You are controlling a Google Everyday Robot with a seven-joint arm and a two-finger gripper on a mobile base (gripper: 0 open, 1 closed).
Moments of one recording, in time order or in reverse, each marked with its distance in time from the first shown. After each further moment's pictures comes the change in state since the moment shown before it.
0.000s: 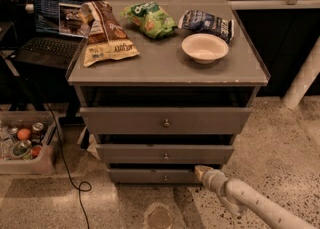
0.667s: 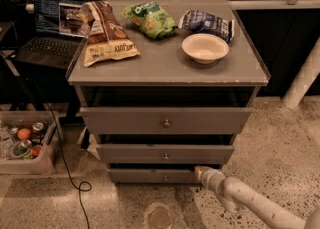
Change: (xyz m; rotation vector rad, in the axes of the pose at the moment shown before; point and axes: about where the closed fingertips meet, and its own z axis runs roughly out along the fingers) arm 0.013 -0.012 0.020 0.030 0.023 0.032
